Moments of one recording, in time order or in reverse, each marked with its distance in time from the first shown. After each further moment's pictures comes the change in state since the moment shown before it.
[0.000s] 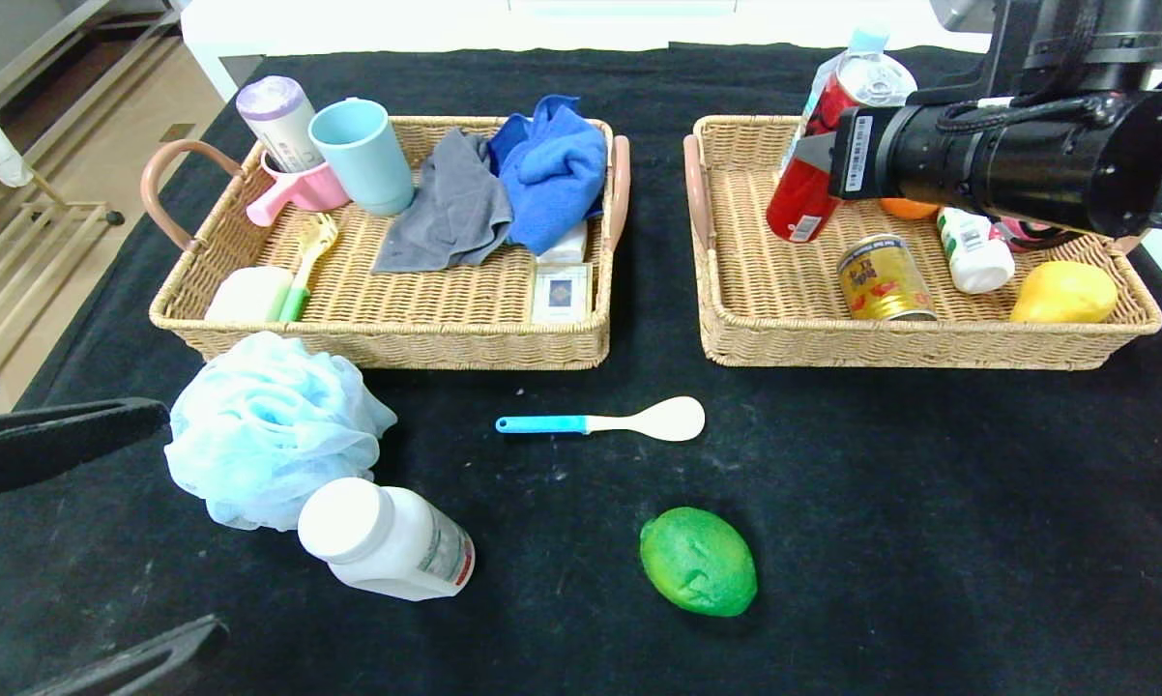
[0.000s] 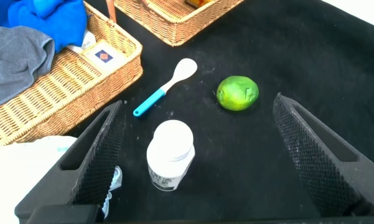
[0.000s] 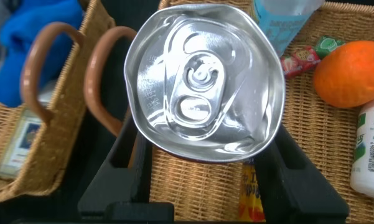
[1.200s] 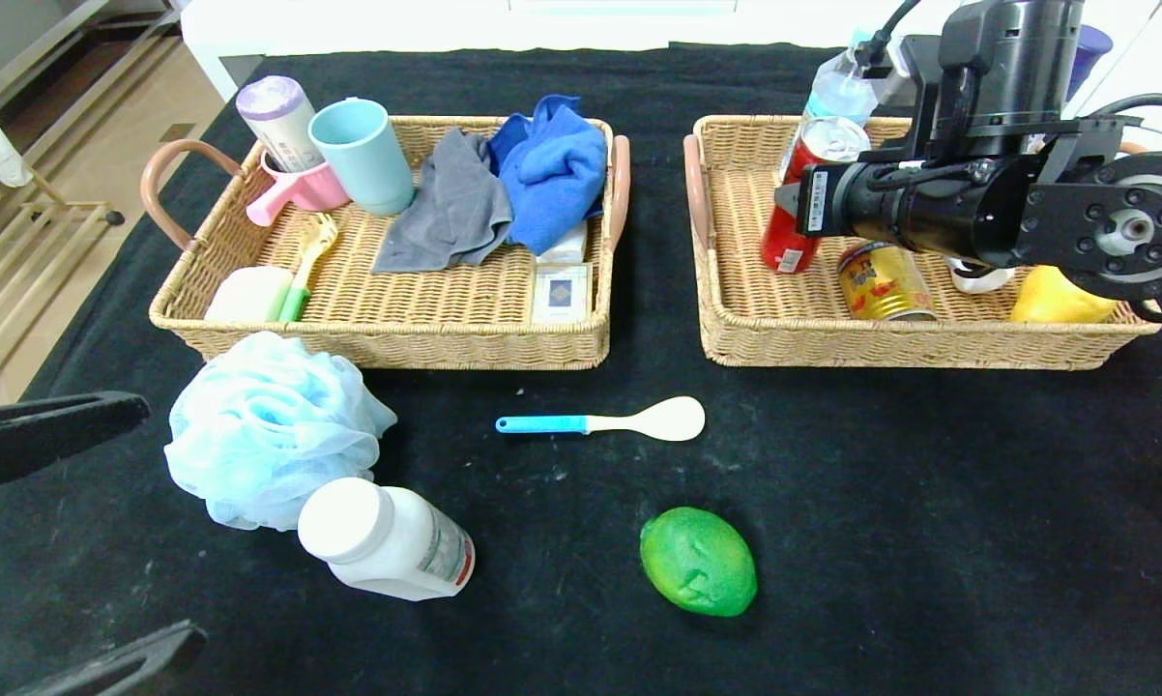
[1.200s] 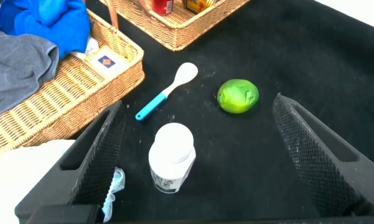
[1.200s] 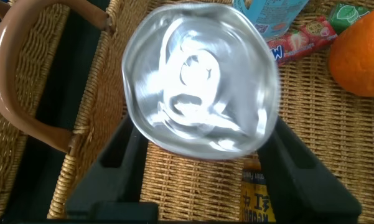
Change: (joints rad) left arm -0.002 -0.016 -0.004 0.000 0.000 0.009; right arm -0.054 0.139 -0.061 -0.012 -0.003 0.023
